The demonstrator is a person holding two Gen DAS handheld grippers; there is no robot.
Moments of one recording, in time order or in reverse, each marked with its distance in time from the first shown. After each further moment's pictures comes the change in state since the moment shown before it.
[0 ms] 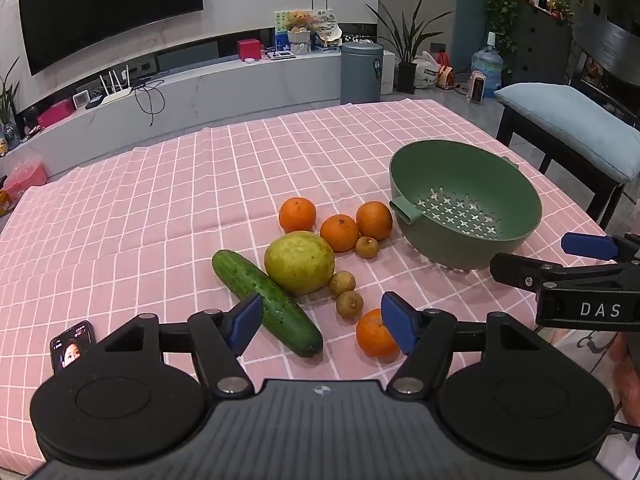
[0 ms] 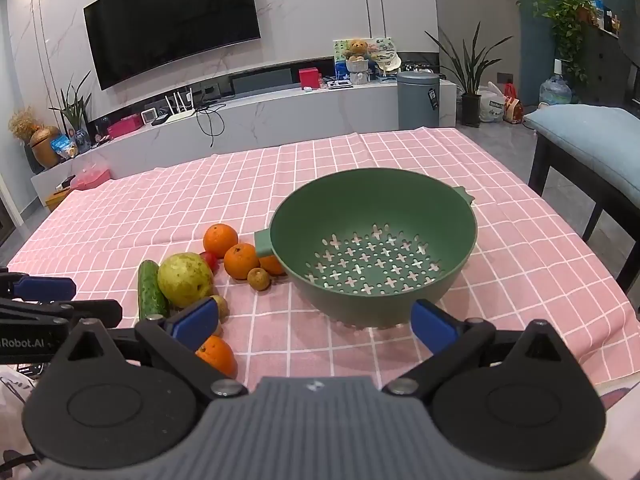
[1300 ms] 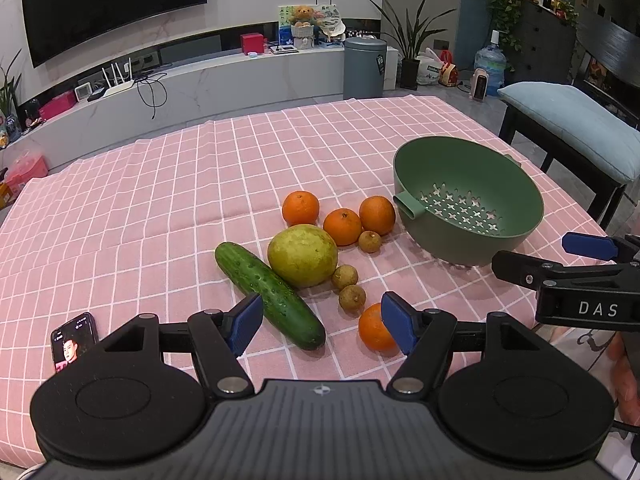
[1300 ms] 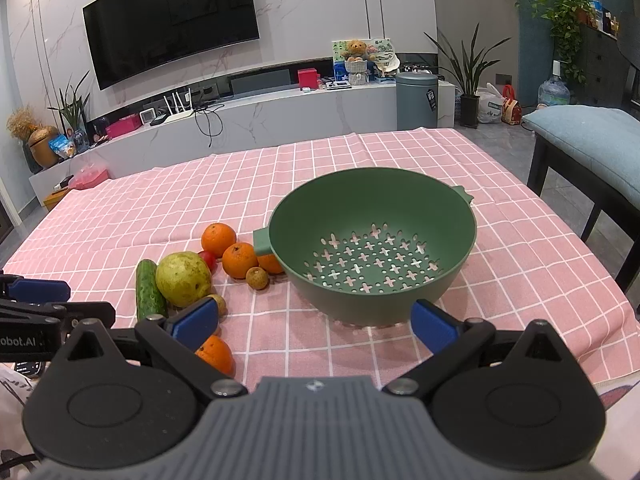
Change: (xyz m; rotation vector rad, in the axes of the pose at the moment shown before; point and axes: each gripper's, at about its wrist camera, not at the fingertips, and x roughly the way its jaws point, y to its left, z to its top) left arm -0.003 0.004 0.000 -0.015 0.017 -0.002; right arm -0.001 0.000 -0.002 0.002 -0.006 0.000
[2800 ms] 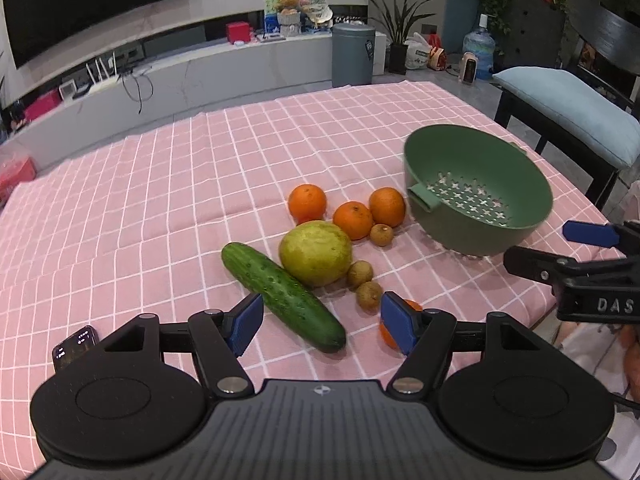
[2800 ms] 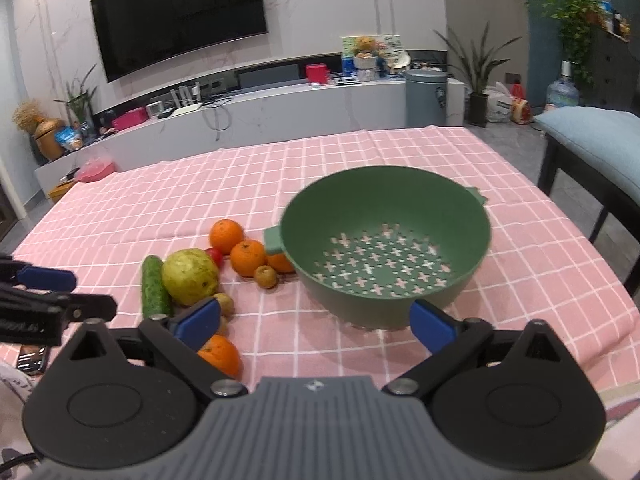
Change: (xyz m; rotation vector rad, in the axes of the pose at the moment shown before) left arm 0.018 0.027 0.013 0.026 0.054 -0.041; right arm 0.009 0.006 0.003 -0.024 0.014 0.030
